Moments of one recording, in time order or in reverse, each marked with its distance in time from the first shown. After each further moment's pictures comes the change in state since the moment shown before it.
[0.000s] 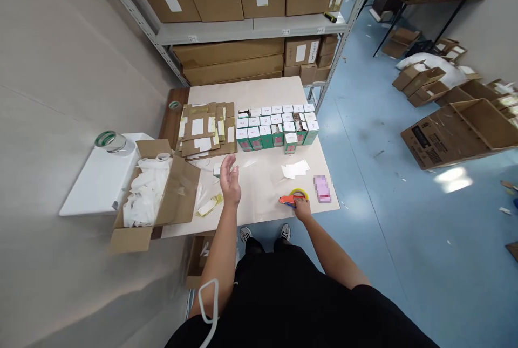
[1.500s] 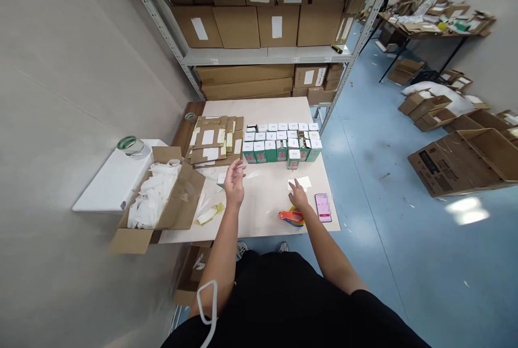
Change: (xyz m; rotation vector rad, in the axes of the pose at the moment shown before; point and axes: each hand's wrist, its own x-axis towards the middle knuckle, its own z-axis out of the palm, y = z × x) left_hand 0.024 0.015 0.017 0.015 0.055 -0.024; right_hand 0.078 -0.050 -0.111 0.107 0.039 -0.084
